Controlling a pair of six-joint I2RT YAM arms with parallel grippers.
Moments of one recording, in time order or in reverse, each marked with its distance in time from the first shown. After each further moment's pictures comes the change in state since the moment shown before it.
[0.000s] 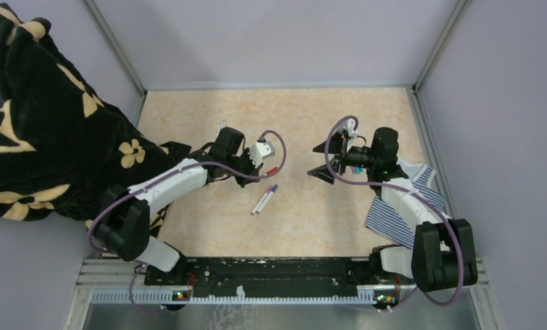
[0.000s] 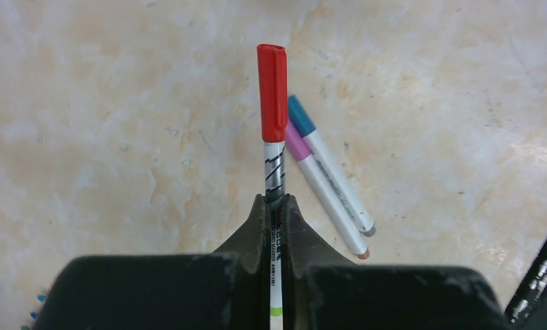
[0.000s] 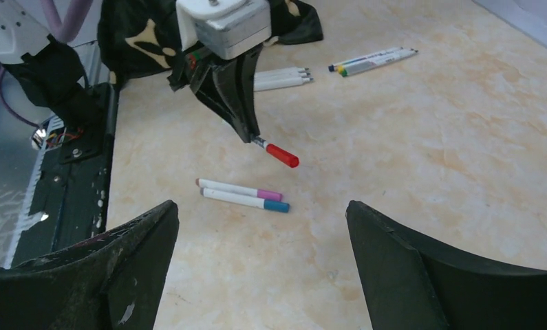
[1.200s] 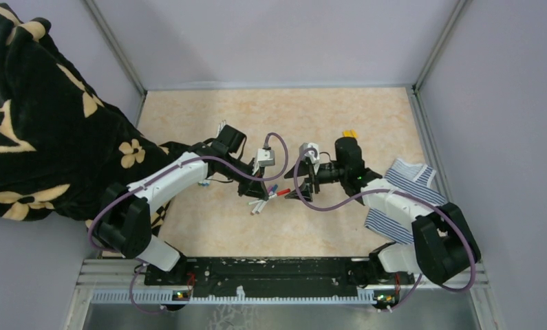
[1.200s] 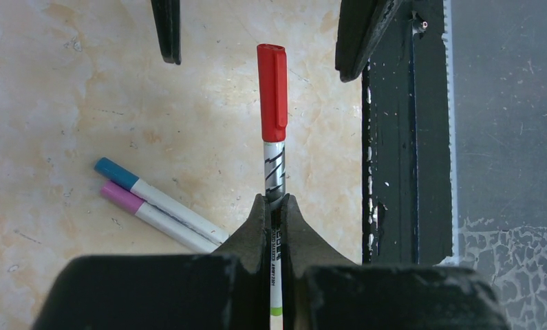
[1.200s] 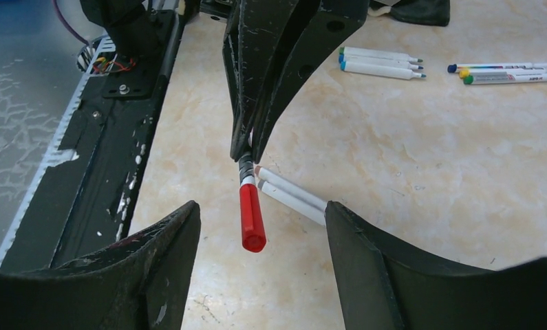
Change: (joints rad) left arm 0.012 0.021 0.132 -0.307 0.566 0.187; right arm 0.336 0.050 -0.009 -0.142 0.066 -0.288
